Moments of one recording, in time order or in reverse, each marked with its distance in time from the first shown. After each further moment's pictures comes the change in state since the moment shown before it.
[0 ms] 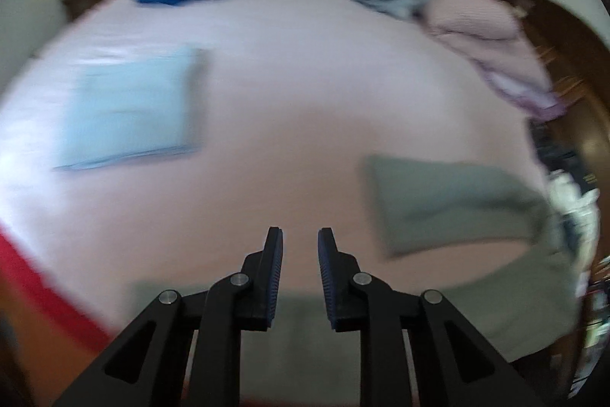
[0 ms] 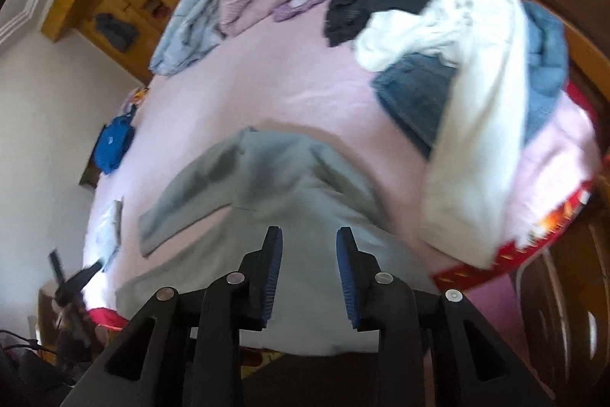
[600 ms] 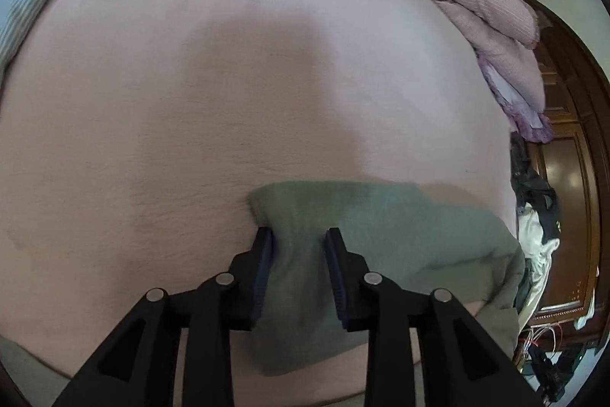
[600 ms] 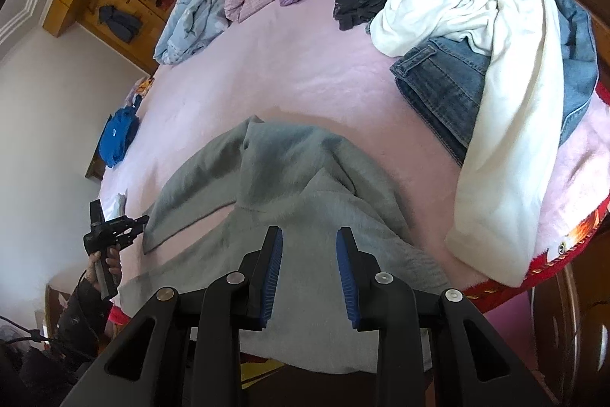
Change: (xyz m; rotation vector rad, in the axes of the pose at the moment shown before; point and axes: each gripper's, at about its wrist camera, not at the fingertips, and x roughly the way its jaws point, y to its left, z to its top) left arm 0.157 -0.047 0.058 -0.162 0.253 -0.181; right arm 0.023 0.001 0.006 0.009 0.047 0.026
